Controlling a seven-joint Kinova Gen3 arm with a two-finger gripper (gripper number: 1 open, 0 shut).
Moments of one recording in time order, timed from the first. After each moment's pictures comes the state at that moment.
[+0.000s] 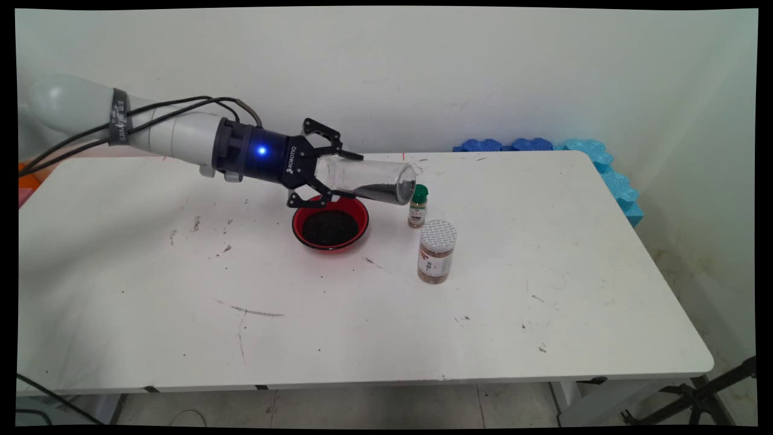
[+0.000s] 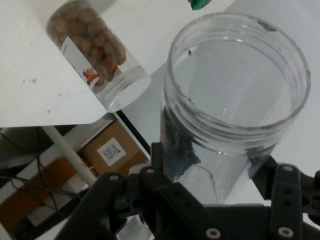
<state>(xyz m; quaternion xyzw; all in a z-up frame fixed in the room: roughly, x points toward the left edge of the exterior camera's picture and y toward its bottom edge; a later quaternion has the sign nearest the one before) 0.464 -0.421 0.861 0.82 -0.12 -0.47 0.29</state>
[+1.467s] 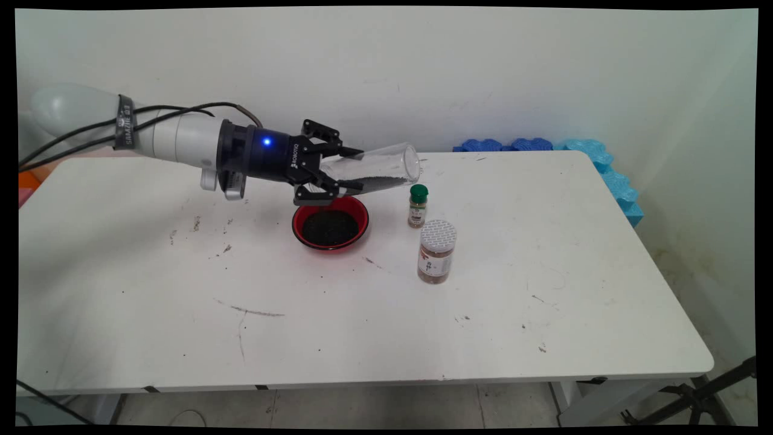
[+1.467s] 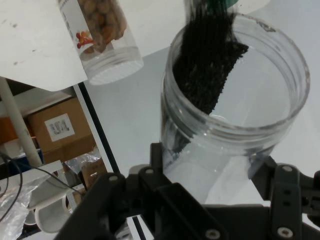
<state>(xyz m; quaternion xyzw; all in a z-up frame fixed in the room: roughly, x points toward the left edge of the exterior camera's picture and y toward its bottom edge) 0.460 -0.418 0.856 0.82 0.03 -0.52 0.23</state>
